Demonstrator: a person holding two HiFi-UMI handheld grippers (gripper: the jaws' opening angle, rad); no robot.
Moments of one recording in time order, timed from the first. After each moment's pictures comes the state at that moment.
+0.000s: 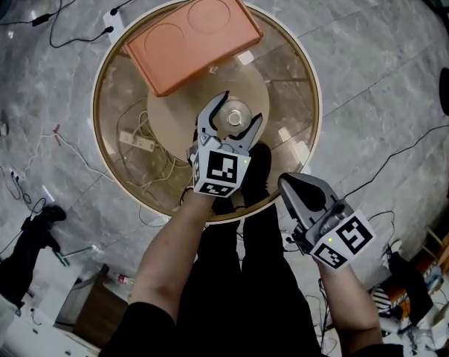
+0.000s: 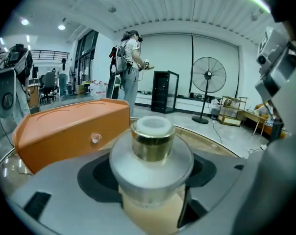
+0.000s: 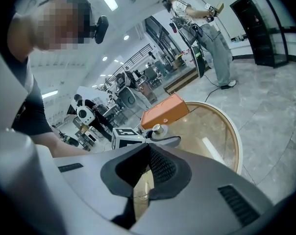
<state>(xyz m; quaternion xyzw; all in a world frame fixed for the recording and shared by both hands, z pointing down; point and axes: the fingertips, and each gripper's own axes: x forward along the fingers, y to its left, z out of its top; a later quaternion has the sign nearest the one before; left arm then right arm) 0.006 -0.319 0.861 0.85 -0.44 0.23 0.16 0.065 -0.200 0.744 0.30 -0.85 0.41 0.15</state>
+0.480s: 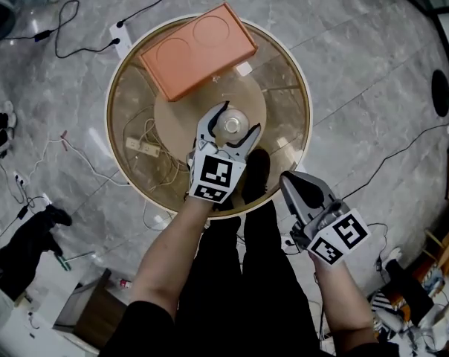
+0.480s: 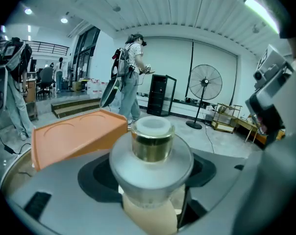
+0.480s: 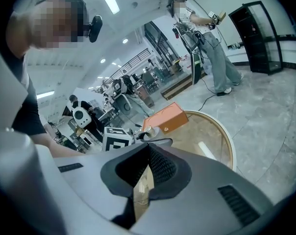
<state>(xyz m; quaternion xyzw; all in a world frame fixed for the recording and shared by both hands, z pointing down) 0.006 -0.310 0.798 0.86 -0.42 0.21 0.18 0.073 -0.203 0.699 0.33 -0.84 0.40 0.14</state>
